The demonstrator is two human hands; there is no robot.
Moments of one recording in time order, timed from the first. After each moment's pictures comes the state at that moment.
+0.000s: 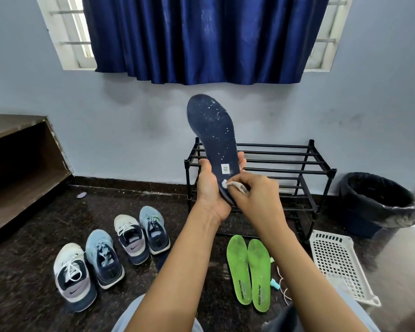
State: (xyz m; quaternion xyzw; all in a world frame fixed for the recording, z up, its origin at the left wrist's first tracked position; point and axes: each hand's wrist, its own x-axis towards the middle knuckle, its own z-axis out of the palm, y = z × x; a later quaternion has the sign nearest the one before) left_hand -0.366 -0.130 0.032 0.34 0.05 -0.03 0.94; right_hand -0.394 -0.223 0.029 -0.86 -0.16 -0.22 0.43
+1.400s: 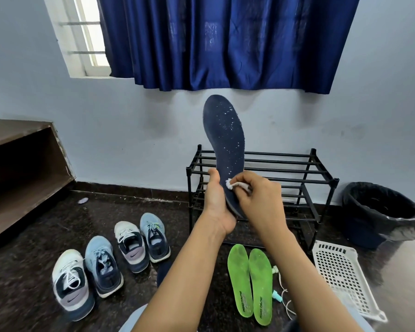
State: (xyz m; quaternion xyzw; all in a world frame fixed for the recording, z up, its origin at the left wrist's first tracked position) left_hand -0.374 -0.136 0.029 0.39 0.08 -0.07 0.91; right_hand -0.379 -0.224 0.029 -0.86 -0.17 -0.29 0.40
